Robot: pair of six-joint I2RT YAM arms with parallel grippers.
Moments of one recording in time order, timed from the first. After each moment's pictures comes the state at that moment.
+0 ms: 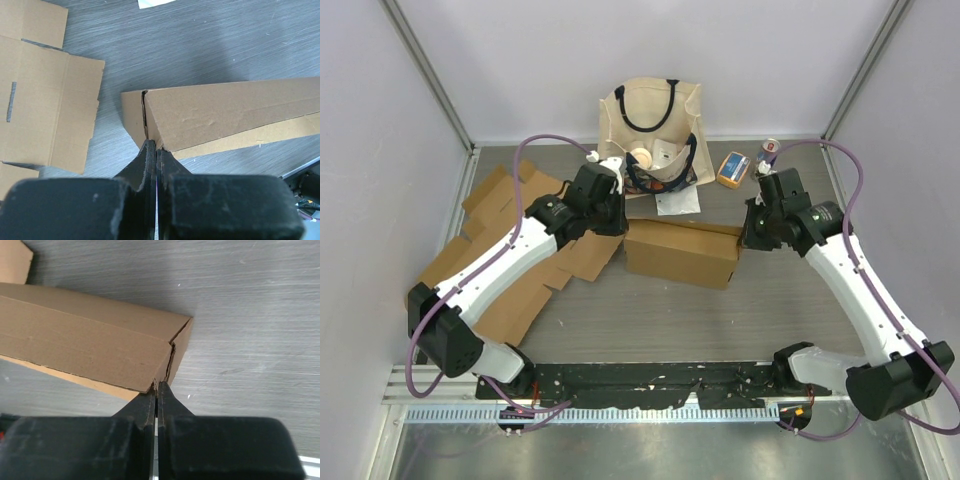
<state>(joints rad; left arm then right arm) -0.68 1.45 1.36 -0.67 -0.03 -0.46 0.36 1.17 1.24 -0.99 0.04 0.42</state>
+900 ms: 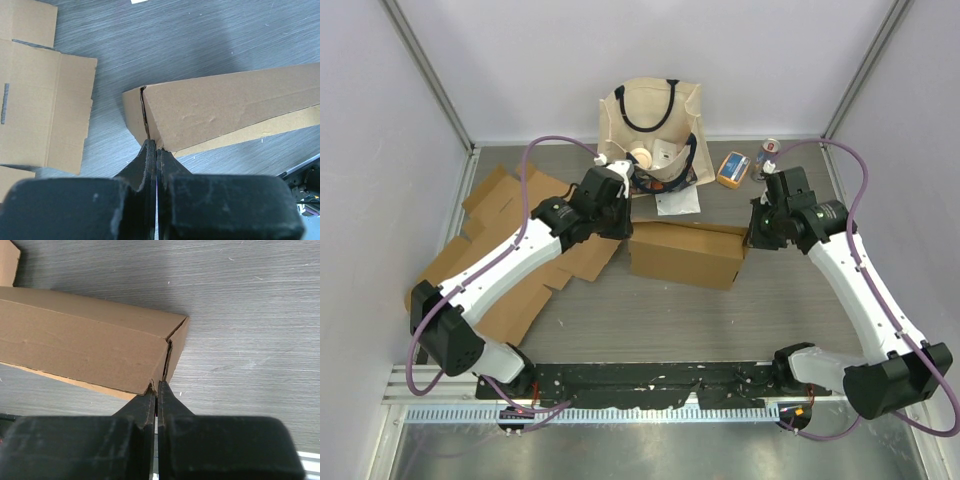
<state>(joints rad) -0.71 1.46 1.36 -0.67 -0.06 -0.45 0.27 1.19 1.26 -1.04 -0.01 0.37</state>
